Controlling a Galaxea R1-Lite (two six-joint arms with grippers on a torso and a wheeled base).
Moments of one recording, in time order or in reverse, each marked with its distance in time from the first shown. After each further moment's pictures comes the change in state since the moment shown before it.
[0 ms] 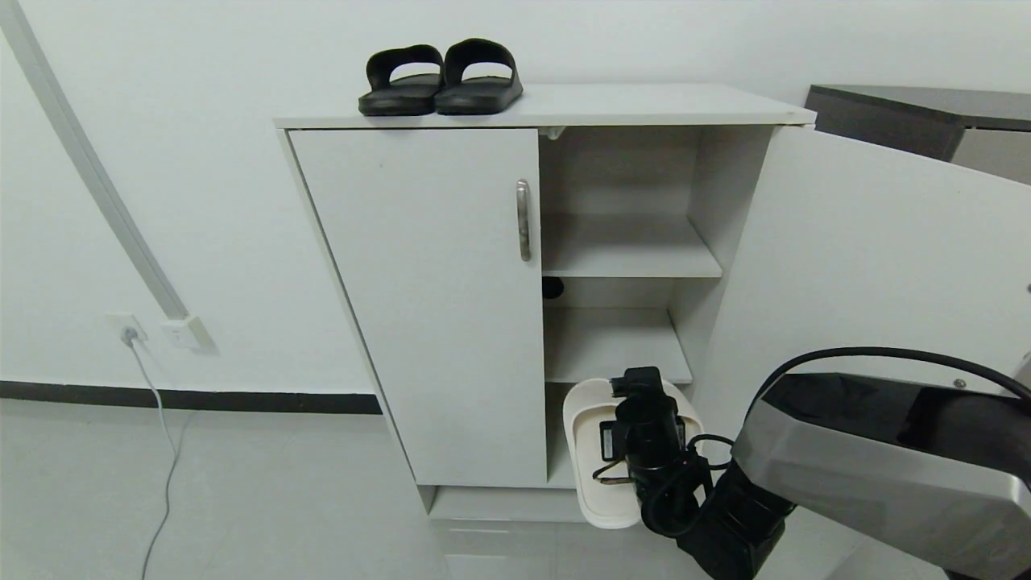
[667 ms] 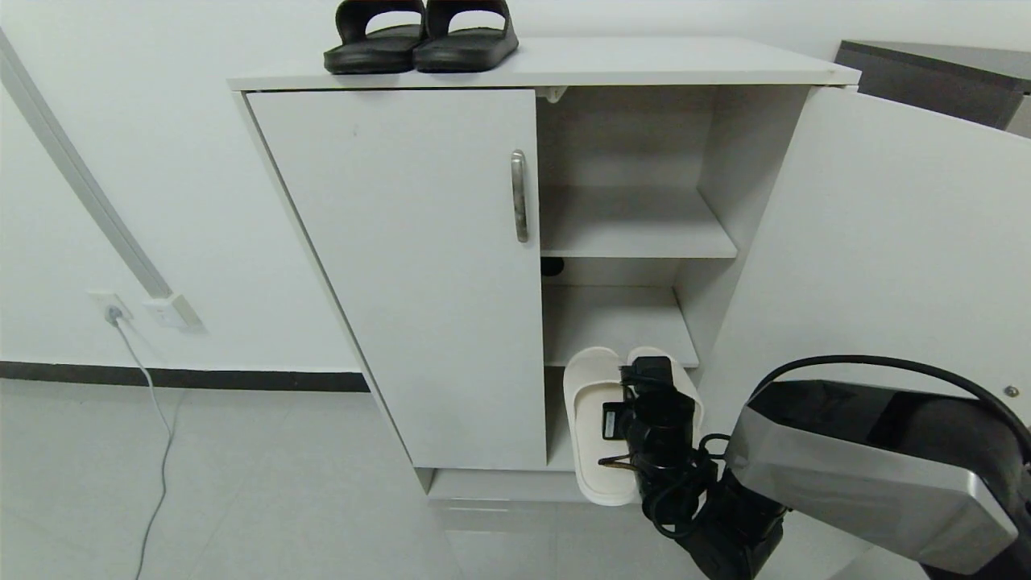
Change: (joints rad) left arm 0.000 0.000 0.000 0.000 0.001 -0.001; right arm -0.018 0.054 0.006 -0.309 -0.006 -0.096
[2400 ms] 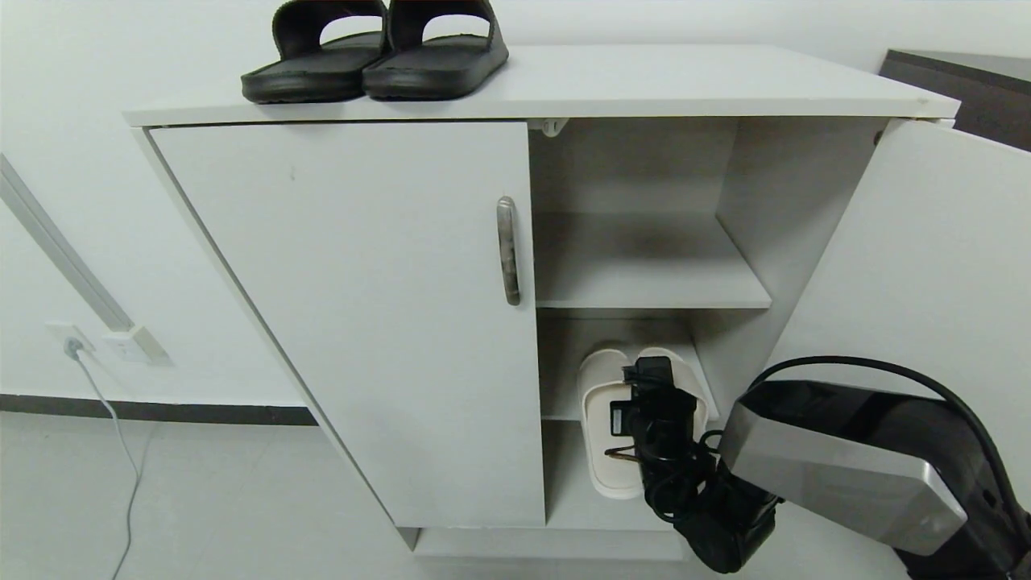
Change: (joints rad) left arm 0.000 0.000 0.000 -0.001 0.000 -0.003; right arm -0.056 0.063 -0.081 0.029 0.011 -0.049
